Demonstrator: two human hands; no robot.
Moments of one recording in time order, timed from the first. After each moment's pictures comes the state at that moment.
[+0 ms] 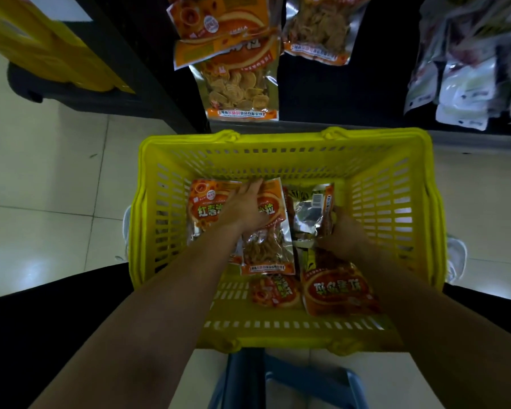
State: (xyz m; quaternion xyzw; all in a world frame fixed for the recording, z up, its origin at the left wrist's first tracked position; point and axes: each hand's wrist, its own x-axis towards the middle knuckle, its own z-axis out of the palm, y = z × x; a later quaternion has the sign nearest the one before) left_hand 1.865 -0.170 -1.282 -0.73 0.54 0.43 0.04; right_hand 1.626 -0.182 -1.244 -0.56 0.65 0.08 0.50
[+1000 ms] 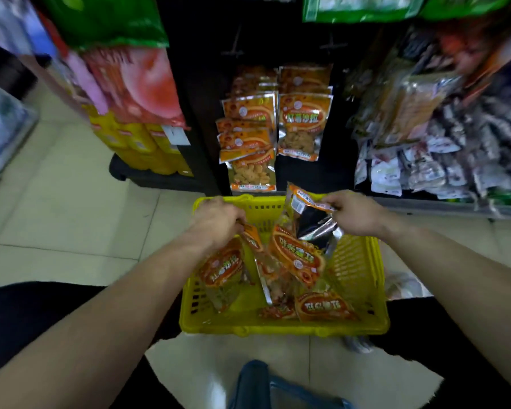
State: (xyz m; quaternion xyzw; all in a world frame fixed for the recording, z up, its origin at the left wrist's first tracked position) left_hand 1.906 -0.147 -1.029 -0.68 0.71 0.15 0.11; right_hand 1.625 -0.222 -0.998 -0.76 0.54 0.04 0.37
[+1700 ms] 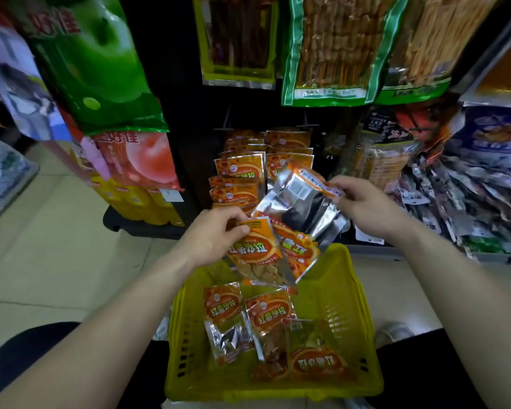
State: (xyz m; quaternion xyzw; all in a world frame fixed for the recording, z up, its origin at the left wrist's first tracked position) left_hand 1.891 -0.179 -0.922 -0.67 0.65 0.28 -0.20; right_hand 1.604 -0.276 -0.909 -0.74 0.50 -0.19 0.41
